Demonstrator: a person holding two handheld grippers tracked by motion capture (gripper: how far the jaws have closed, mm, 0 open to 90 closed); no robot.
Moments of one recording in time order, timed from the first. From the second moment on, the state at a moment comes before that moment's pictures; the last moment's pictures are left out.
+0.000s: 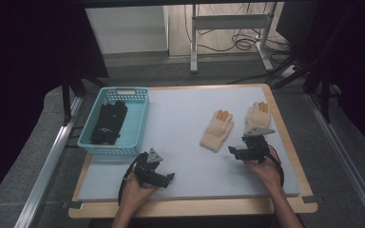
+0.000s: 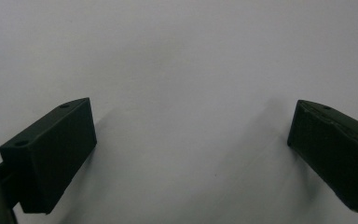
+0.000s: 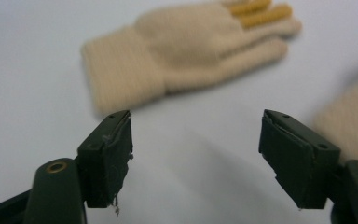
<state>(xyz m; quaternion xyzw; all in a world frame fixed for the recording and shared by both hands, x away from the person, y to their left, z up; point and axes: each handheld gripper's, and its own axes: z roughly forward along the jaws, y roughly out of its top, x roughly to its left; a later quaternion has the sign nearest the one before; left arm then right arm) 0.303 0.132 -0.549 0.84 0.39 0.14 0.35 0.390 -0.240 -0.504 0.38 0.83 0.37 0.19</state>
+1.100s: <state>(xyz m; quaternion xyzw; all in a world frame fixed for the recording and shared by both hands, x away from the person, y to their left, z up) 0.303 0.132 -0.549 0.84 0.39 0.14 0.35 0.473 -0.174 -0.517 0.36 0.85 0.35 0.14</state>
